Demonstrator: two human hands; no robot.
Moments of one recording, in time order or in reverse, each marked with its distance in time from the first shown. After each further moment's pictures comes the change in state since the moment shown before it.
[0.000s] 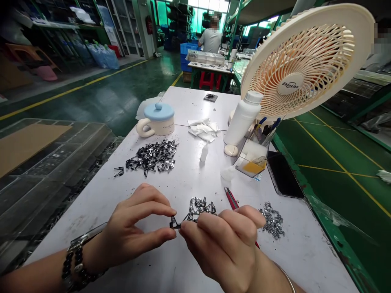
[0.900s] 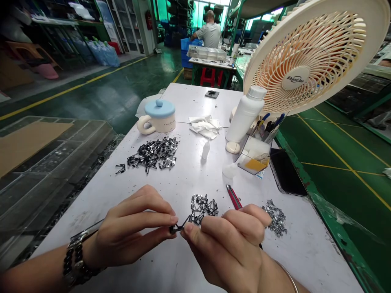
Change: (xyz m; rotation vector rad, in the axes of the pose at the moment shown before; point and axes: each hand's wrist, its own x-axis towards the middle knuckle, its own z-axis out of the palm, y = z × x) left_hand 0.004 0.006 -0.006 -0.050 -0.009 0.191; right_hand -0.001 -0.003 -0.005 0.047 0.000 0.024
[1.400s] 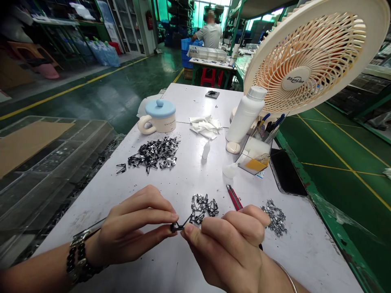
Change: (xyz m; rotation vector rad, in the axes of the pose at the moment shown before) left_hand 0.000 0.000 0.000 -0.019 0.003 -0.010; right_hand -0.006 -0.002 -0.001 0.030 -0.014 0.009
